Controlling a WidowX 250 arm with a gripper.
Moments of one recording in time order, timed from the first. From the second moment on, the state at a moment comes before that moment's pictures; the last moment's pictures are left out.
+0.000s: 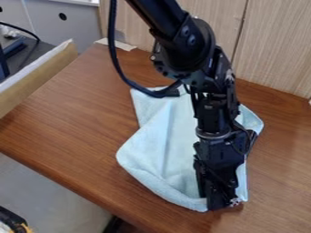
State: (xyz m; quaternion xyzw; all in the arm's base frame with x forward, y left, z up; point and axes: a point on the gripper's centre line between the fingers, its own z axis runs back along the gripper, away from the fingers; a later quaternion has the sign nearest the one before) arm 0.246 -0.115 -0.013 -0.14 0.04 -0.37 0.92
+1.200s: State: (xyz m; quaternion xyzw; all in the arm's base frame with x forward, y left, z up) arm 0.251 -0.140 0.054 -0.12 -0.05 -0.38 0.91
